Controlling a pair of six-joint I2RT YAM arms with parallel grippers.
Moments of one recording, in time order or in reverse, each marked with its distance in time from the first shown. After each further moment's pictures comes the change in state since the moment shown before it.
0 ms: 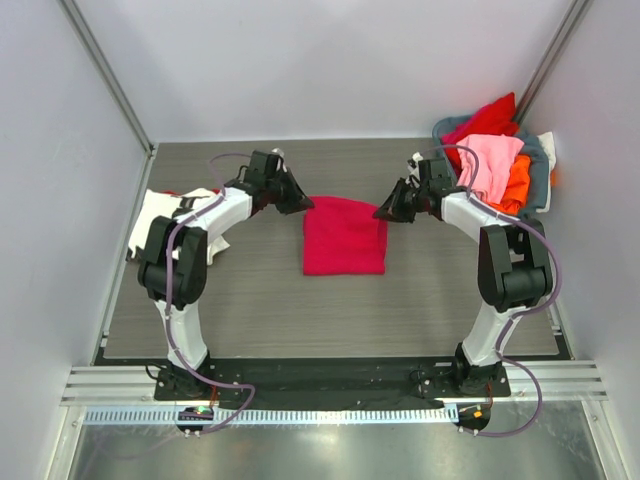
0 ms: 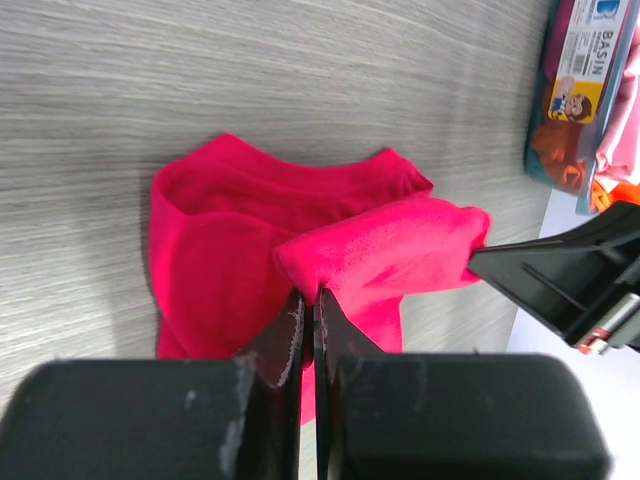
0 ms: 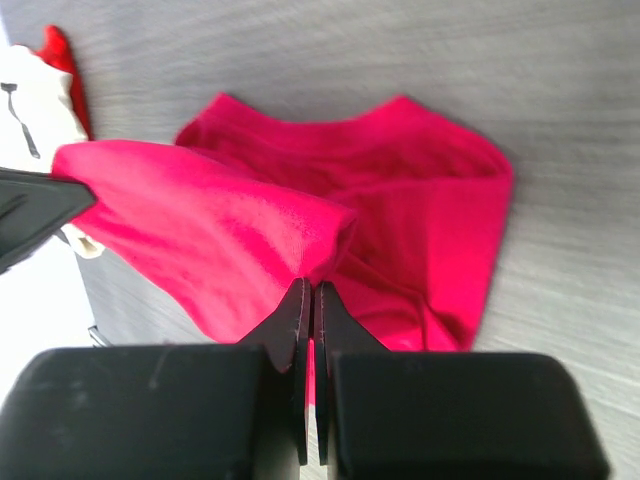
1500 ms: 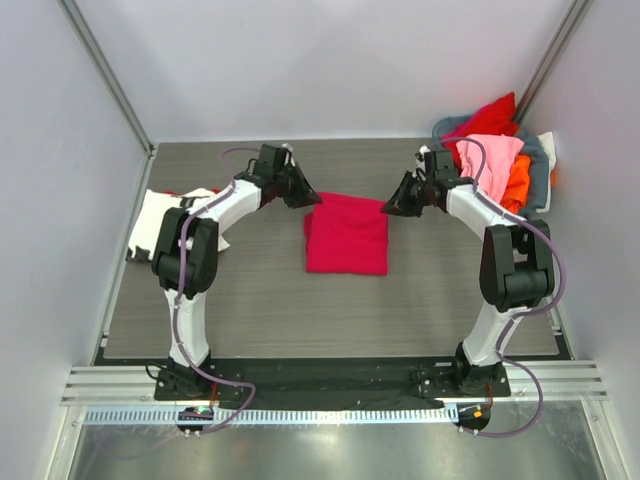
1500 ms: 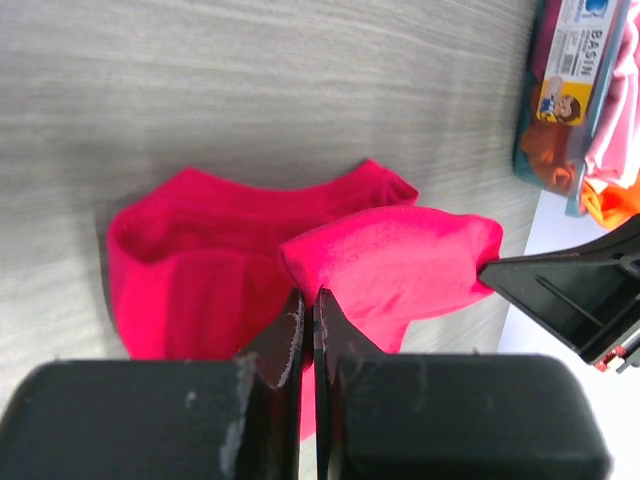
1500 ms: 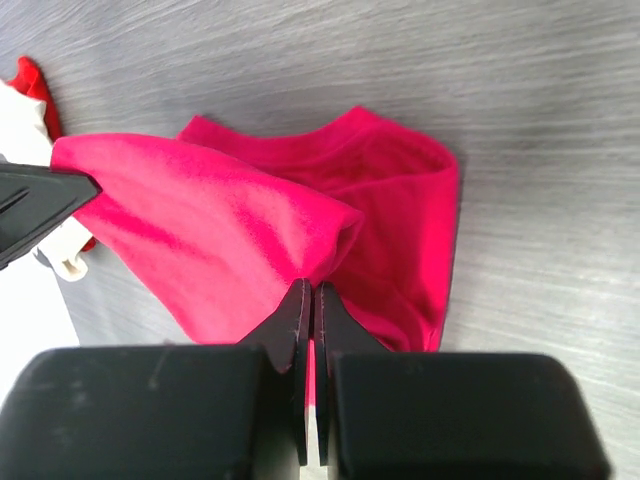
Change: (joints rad) left arm -0.016 0.100 0.126 -0.028 0.033 -0.003; right arm -0.029 -0.017 0.063 -0.122 0.062 -0.030
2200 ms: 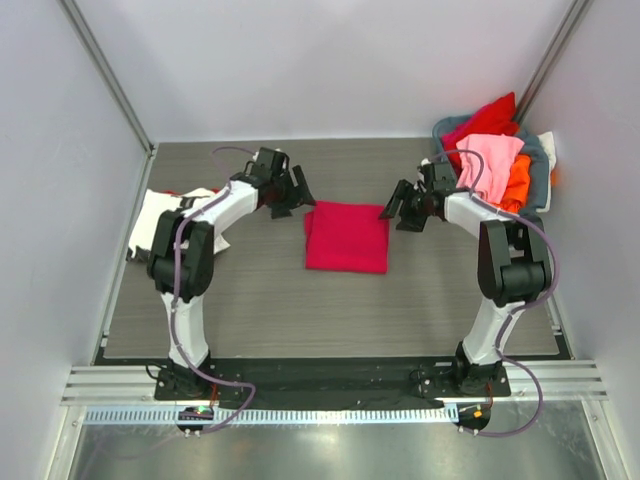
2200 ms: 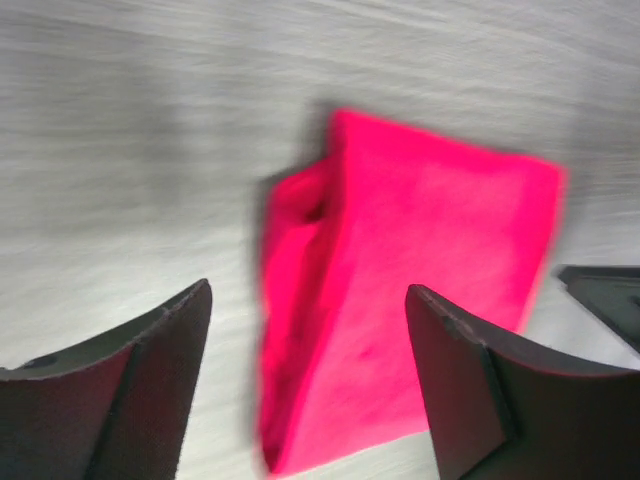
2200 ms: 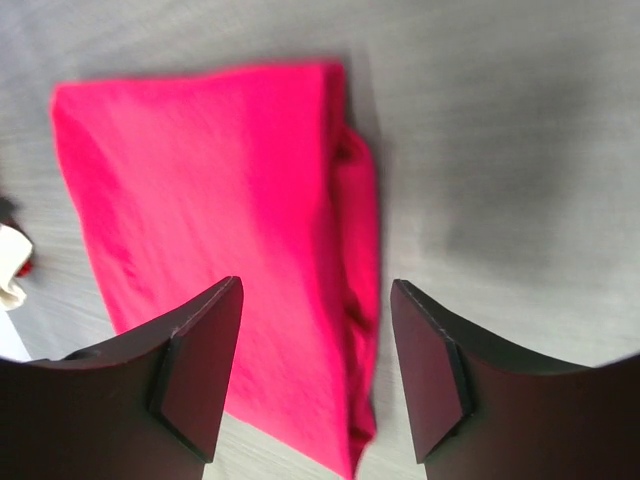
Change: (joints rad) left arm 0.005 0.005 0.003 -0.119 -0.176 0.111; right arm -0.008 0.066 -0.056 0.062 0.068 -0.011
